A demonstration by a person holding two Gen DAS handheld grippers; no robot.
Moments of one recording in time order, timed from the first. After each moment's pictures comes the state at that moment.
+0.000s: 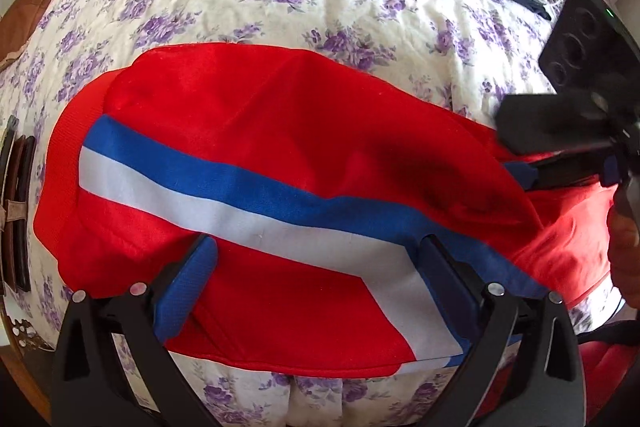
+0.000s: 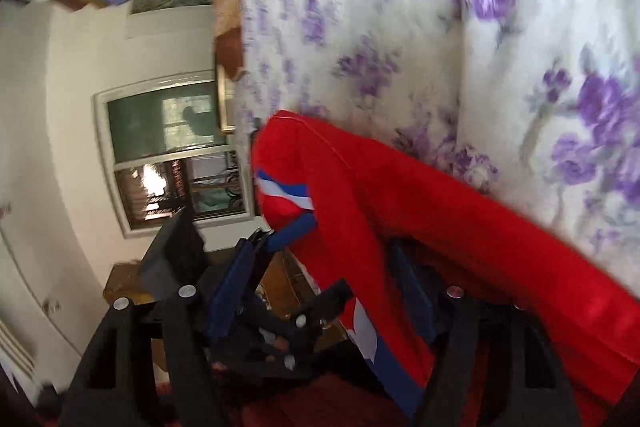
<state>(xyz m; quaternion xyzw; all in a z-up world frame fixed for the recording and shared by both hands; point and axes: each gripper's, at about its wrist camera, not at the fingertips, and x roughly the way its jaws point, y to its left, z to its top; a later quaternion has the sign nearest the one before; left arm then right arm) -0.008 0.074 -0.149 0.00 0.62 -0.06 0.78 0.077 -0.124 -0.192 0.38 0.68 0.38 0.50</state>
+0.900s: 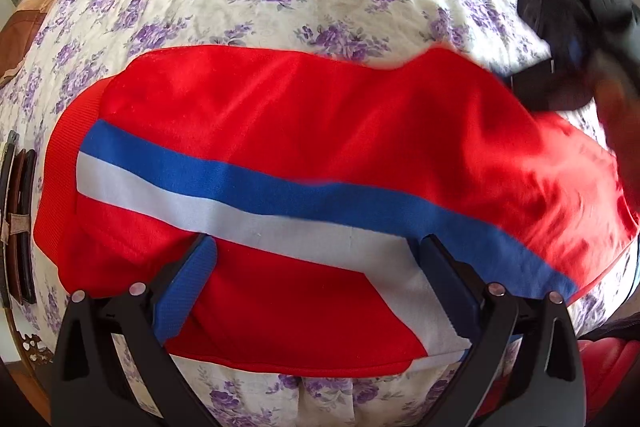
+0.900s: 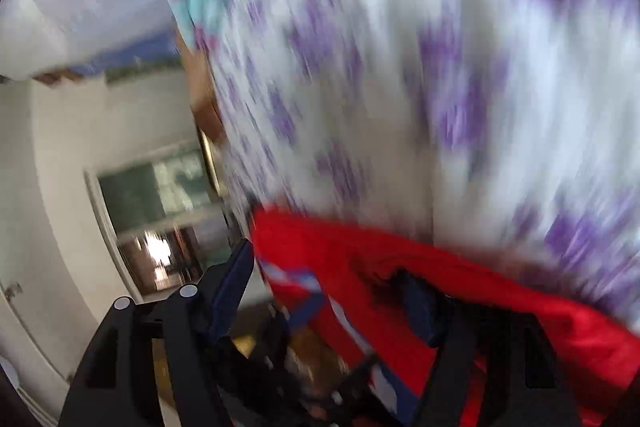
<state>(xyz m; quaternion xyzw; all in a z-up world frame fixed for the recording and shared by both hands) -0.017 0.076 -0.156 0.03 0.61 -0.07 0.79 0.121 -0.156 -0.187 0.47 0.63 0.29 0.54</state>
